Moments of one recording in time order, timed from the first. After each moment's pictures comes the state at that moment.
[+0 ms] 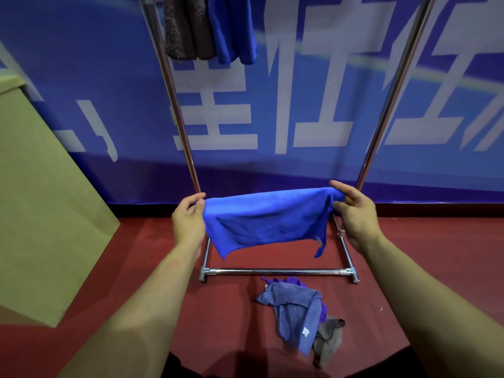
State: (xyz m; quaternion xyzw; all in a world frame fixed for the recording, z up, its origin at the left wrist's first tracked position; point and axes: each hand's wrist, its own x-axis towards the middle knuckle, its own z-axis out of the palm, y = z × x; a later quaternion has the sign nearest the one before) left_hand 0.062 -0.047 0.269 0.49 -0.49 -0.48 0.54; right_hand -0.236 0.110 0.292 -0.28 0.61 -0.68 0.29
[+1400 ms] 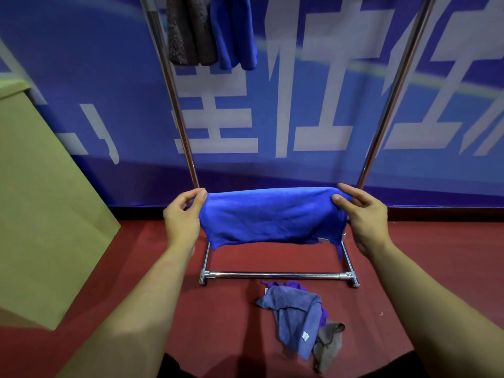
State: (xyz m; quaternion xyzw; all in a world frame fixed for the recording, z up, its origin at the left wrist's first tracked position) left_hand 0.072 -0.041 0.296 0.44 -0.53 -0.45 0.57; right_hand -0.243 0.125 0.302 -0.28 0.60 -0.71 0.25
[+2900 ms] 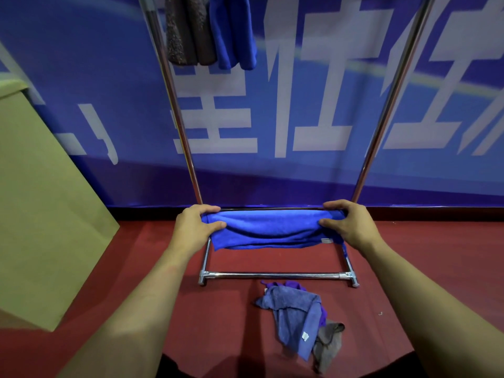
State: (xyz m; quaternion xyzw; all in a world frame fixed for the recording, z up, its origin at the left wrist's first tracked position) left_hand 0.081 -0.044 0.287 0.50 -0.75 -0.31 0.30; right_hand -0.251 0.119 0.286 -0.44 0.78 -0.42 0.18
